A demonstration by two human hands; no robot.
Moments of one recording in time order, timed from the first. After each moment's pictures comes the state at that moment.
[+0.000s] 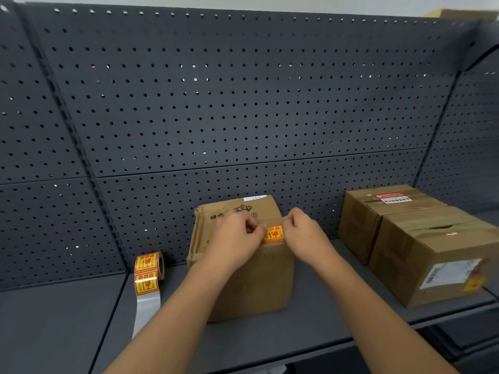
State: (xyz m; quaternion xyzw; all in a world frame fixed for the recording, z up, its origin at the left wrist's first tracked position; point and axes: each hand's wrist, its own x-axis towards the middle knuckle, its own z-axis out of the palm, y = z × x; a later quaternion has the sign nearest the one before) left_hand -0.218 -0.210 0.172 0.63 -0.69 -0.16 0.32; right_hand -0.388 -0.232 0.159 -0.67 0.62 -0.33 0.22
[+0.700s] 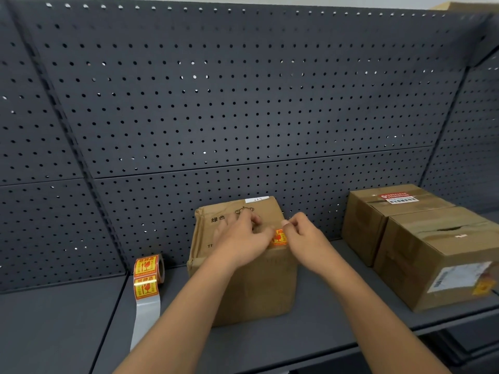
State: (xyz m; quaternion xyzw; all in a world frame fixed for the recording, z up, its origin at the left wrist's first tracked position) left_hand -0.224 -0.223 0.172 0.67 -0.67 -0.21 0.24; right_hand -0.392 -0.229 0.151 -0.67 0.58 -0.34 0.30
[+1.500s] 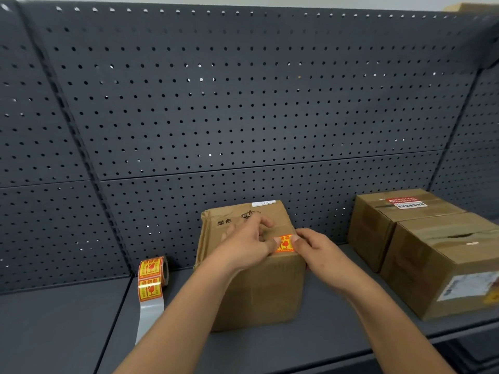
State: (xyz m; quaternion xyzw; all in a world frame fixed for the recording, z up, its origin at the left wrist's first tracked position) left_hand -0.215 -0.224 0.173 0.62 -0.69 -0.28 0.25; right_hand -0.411 -0.224 0.143 -0.69 0.53 -0.33 0.37
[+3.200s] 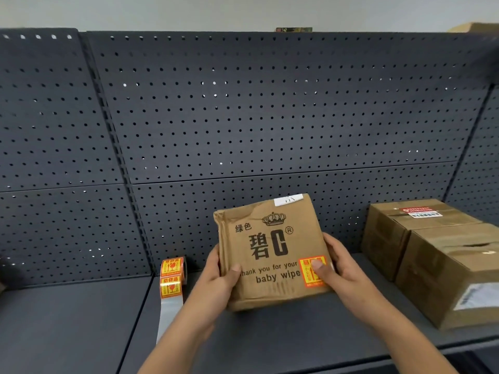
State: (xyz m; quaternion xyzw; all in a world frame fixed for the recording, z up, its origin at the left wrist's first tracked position) left_hand -0.149 -0.142 0.132 0.56 -0.43 -0.50 0.50; right_hand -0.416 -0.170 0.133 -0.64 0.42 -0.44 0.47
